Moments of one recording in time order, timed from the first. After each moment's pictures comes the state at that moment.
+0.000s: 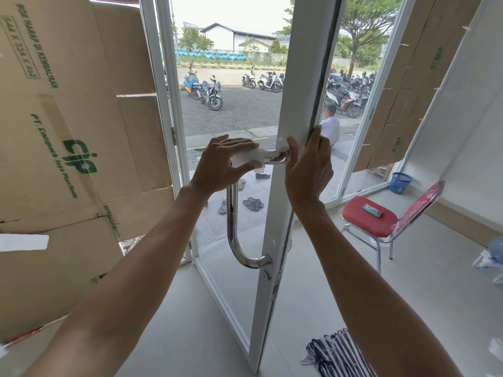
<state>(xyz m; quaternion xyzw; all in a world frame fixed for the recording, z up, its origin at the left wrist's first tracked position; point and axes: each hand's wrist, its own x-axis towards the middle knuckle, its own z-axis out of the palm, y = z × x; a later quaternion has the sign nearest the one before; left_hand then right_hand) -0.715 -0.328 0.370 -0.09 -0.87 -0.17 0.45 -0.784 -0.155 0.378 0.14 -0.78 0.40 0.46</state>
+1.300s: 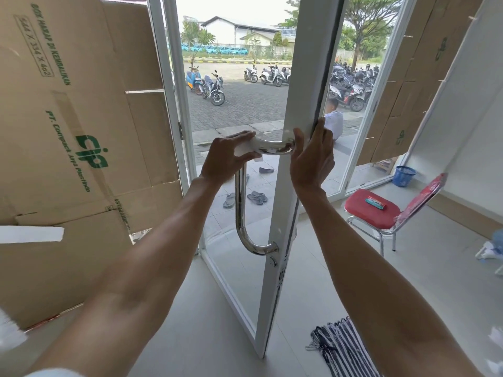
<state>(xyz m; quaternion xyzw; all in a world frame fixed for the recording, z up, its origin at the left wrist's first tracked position) -0.697 -0.330 0.371 -0.04 -0.88 -0.22 0.42 -0.774 -0.158 0.379 0.14 -0.78 0.42 0.44</state>
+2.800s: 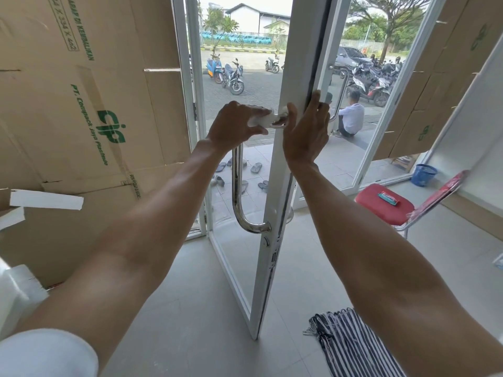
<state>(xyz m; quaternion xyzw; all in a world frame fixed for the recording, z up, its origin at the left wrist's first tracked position) -0.675 -0.301 0.389 -0.02 -0.92 -0.10 0.38 -0.758 -0.161 0.374 0.17 -0.77 0.43 0.44</state>
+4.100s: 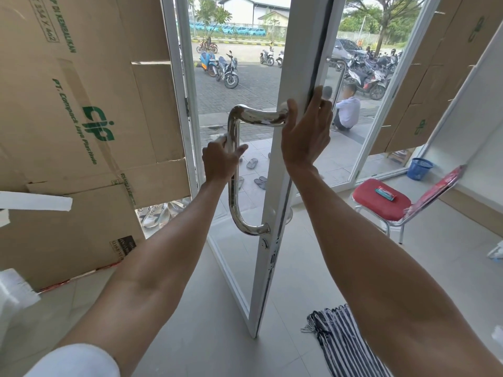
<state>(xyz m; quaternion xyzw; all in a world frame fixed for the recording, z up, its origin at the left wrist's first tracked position) -0.695 -0.299 0.303 0.25 -0.80 -0.36 0.42 -0.769 -0.167 0.368 0.14 -0.74 0.44 0.49</state>
